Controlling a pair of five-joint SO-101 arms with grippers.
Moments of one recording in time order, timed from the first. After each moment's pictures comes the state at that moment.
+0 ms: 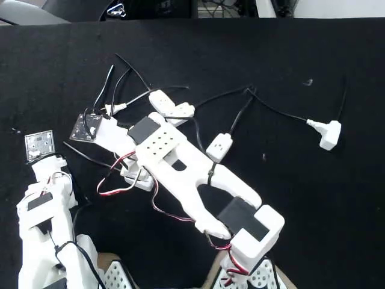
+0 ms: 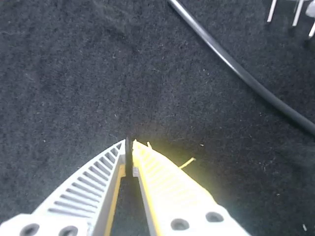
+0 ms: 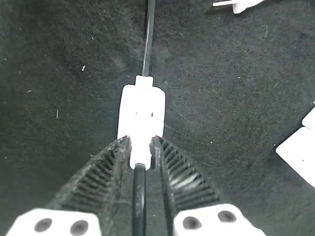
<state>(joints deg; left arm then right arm) -34.3 -42.7 81.4 25.7 -15.6 -44.7 15.0 3.9 72.0 31.4</state>
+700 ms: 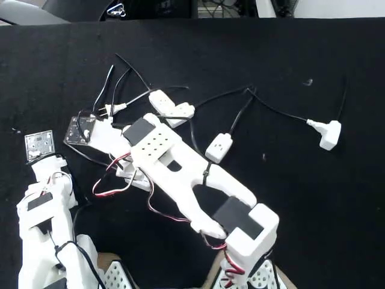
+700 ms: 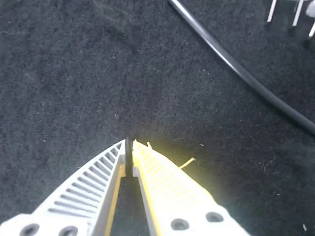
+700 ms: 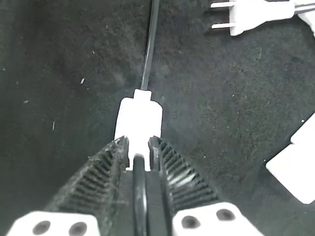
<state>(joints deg) -34.4 -42.7 81.4 25.7 -15.6 -45.1 18.9 1.7 69.7 33.8</state>
